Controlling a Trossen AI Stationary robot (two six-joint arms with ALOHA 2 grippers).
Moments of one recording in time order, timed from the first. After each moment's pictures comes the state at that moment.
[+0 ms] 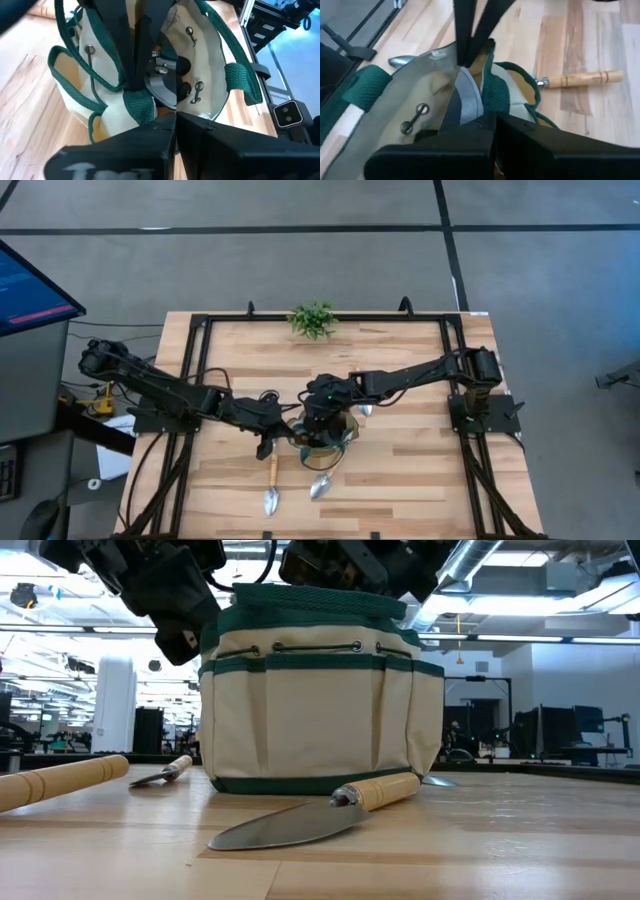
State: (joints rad) left arm -0.29 1.26 0.63 0.05 -0.11 -0.44; right arm 0.06 1.90 1.31 -0.12 -0.27 -0.06
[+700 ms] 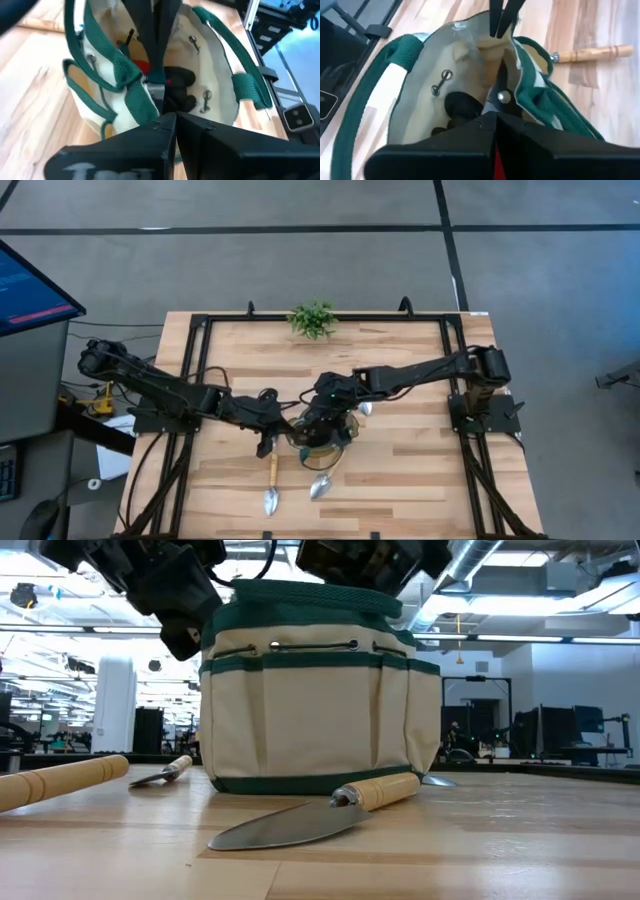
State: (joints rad) left arm -0.28 1.24 0.63 0.05 -0.15 -0.40; right arm 0.06 1.83 1.35 -0.37 -0.28 -0.09
